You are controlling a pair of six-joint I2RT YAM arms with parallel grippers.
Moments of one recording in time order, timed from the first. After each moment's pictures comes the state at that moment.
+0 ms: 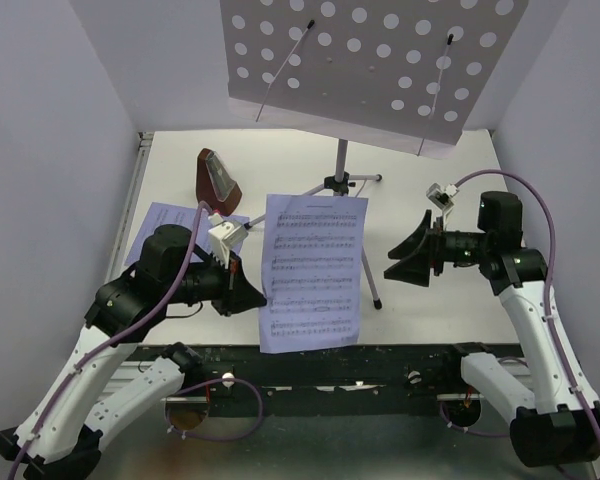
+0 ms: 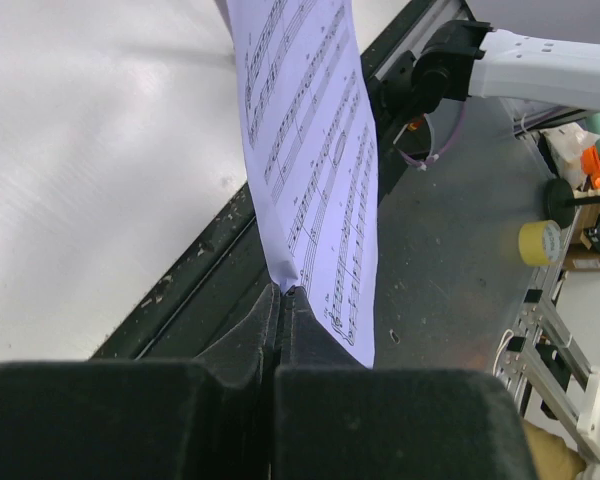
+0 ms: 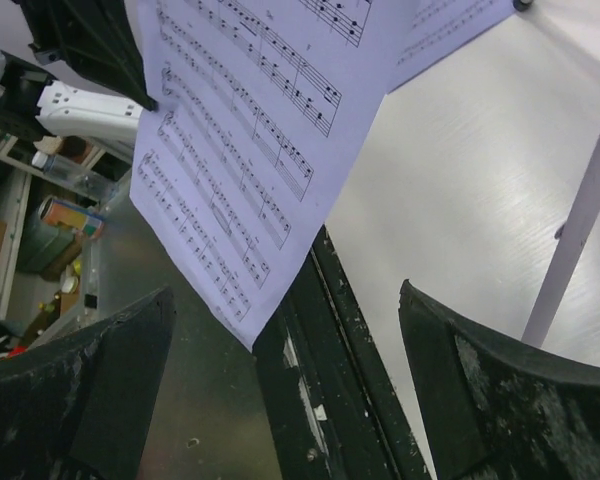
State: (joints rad) left arm -0.56 0.66 1.04 -0.96 0.60 -0.35; right arm 0.07 0.93 0.97 -0.77 -1.26 -0.08
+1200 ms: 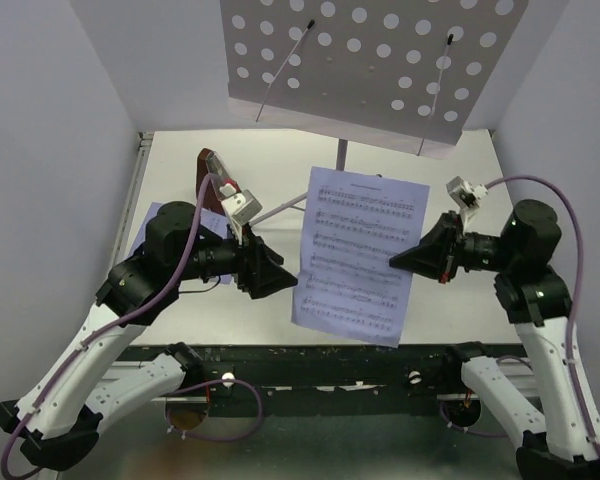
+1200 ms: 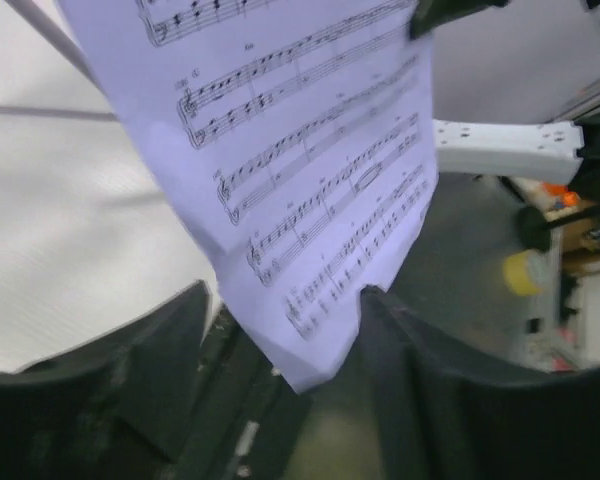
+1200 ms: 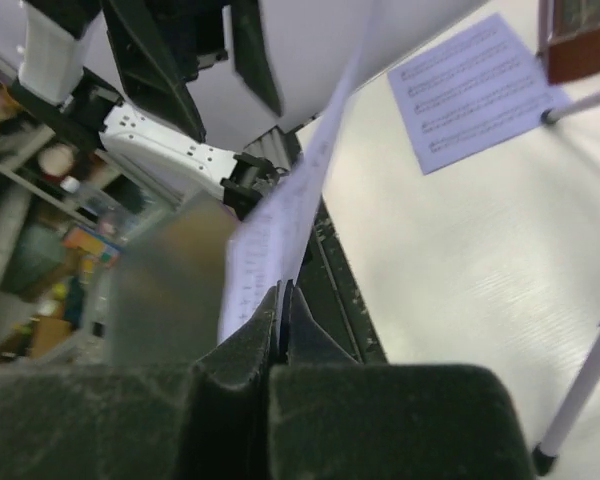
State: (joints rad) left arm -0.67 0.81 1.11 -0.63 0.62 -0.38; right arm 0.15 0.76 0.91 -0.31 -1.22 0.44
